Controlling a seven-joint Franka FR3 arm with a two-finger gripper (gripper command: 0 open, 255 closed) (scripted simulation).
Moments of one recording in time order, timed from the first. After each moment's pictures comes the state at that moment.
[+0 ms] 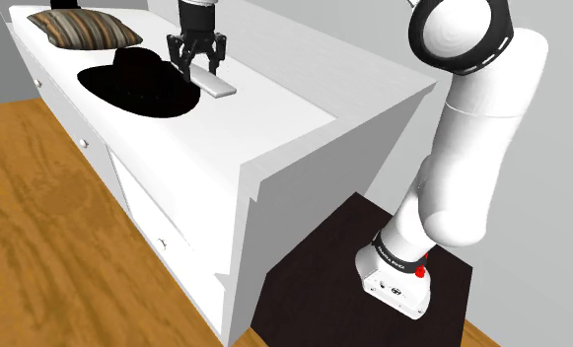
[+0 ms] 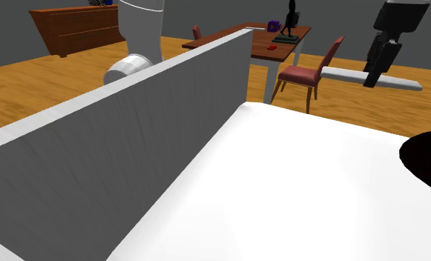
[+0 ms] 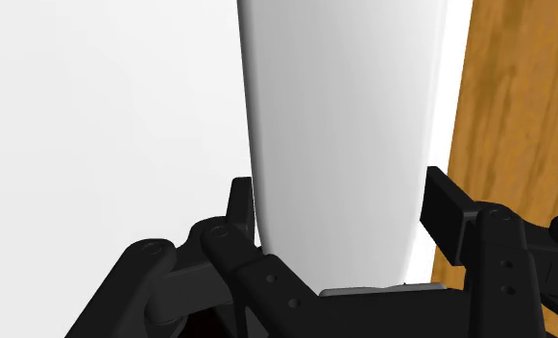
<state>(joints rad) 0.27 0.29 -0.04 -1.45 0.01 1.73 0.29</state>
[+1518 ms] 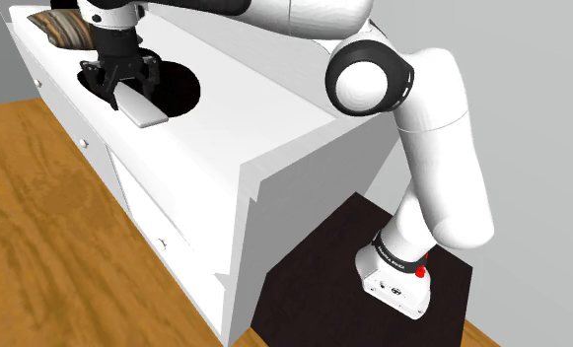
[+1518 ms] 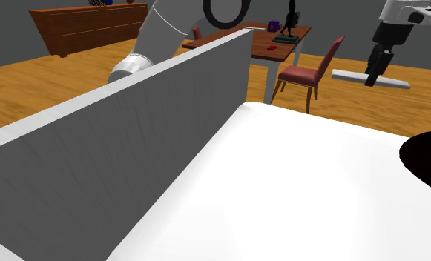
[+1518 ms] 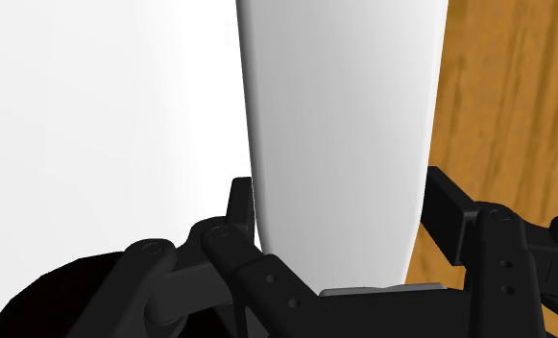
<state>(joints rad) 0.43 0.70 0.01 -0.93 -0.01 1.62 0.50</state>
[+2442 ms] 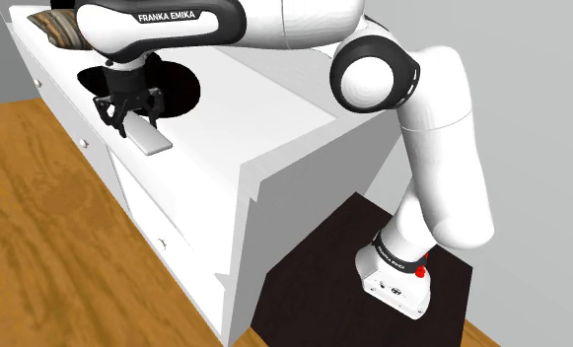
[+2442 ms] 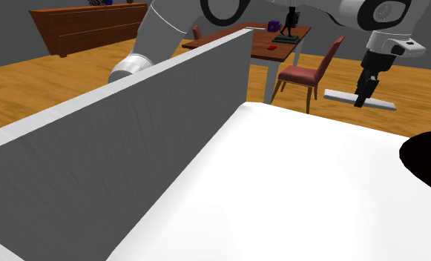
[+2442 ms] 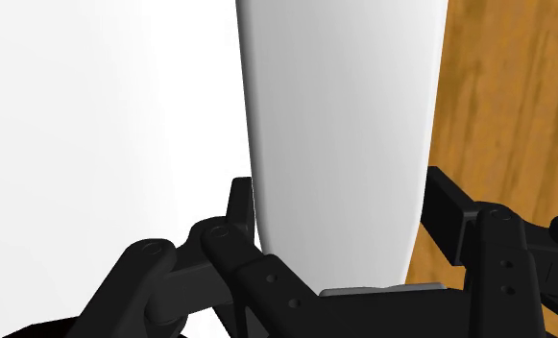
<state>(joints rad) 0.42 0.68 0.01 -1.17 -0.01 1.83 0.50</state>
